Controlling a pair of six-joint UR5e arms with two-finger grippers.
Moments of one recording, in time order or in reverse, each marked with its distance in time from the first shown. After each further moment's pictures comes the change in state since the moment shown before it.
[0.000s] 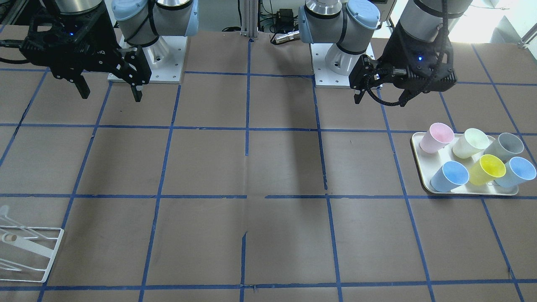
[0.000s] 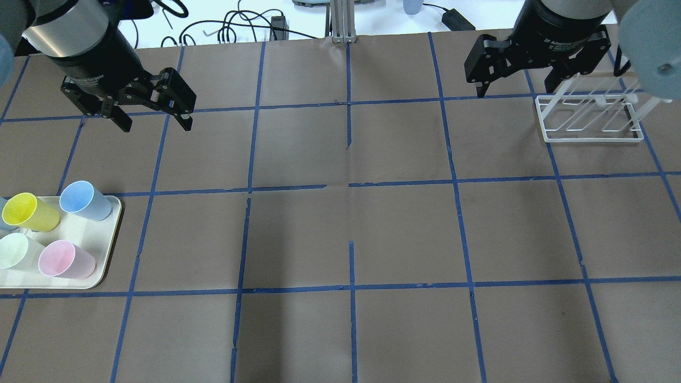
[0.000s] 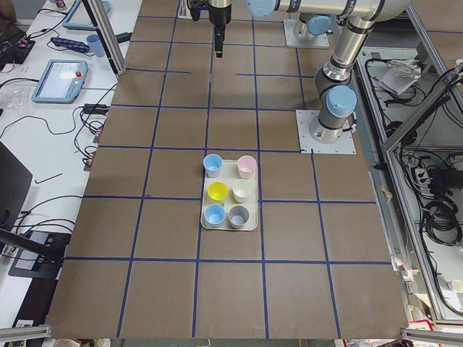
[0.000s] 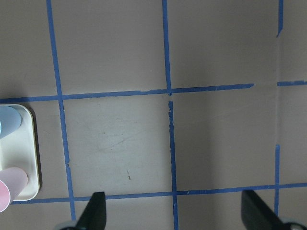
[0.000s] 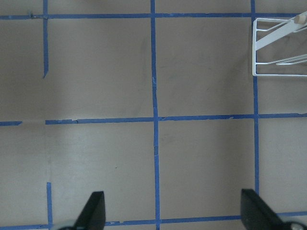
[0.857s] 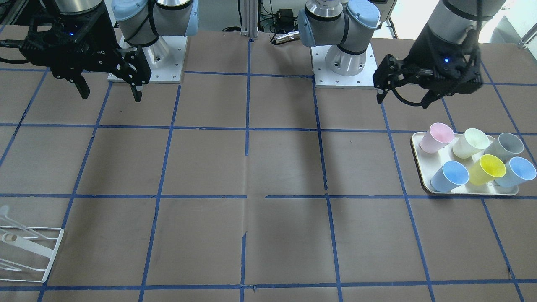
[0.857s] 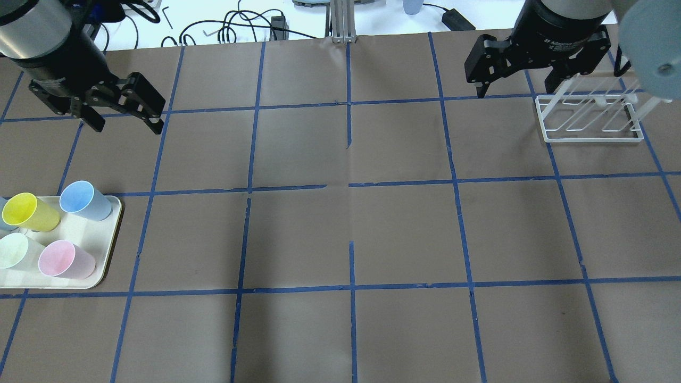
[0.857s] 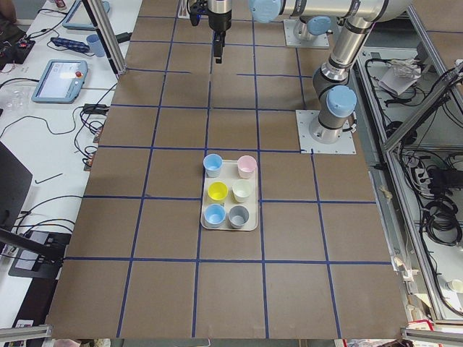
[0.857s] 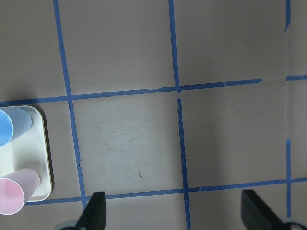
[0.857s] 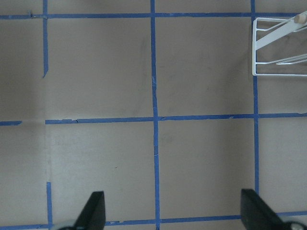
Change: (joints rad) left arm 0.139 0.013 -0.018 -0.011 0.003 0.215; right arm 0.000 0.000 0.000 0.001 0.000 0.000
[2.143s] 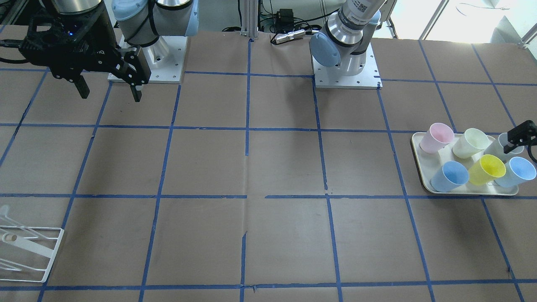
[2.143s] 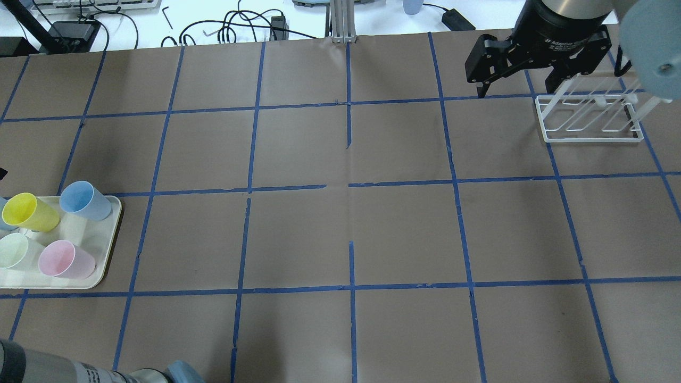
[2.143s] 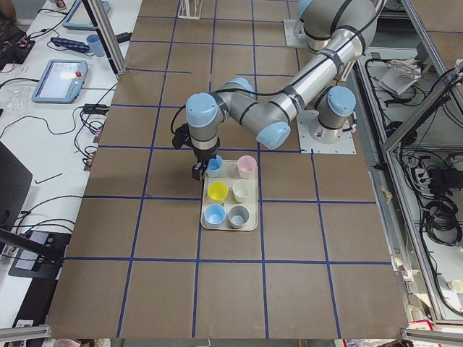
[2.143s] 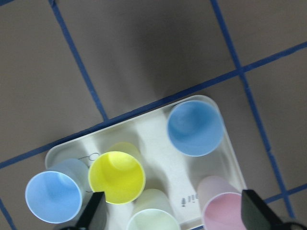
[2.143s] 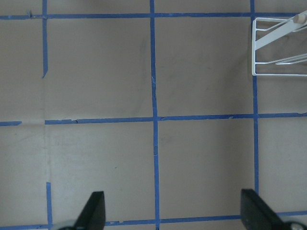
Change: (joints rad) left arm 0.582 -0.362 0.006 0.372 0.007 0.898; right arm -0.002 0.000 0.000 0.000 0.000 0.000
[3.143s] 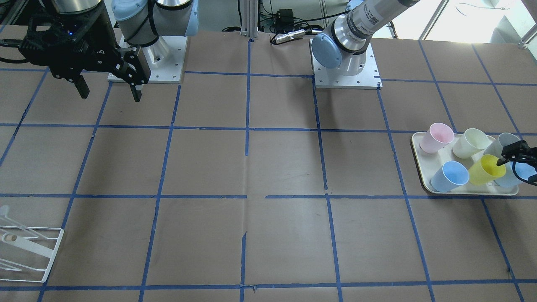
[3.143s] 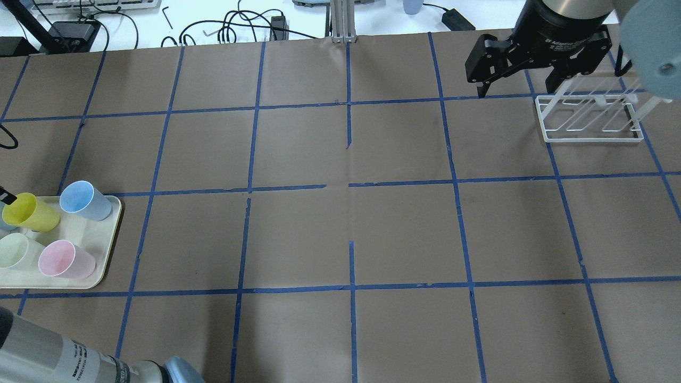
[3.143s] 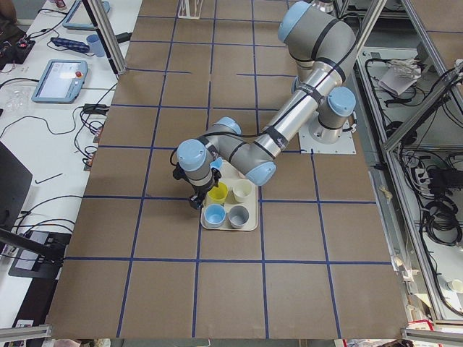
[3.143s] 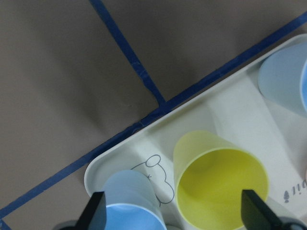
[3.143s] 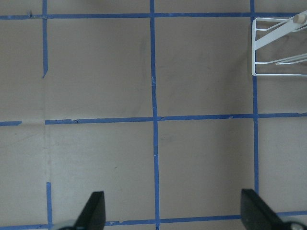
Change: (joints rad) left arm 0.037 -0.172 0.031 0.037 0.056 0.196; right arm 0.000 -0.001 0.000 0.001 0.000 0.000
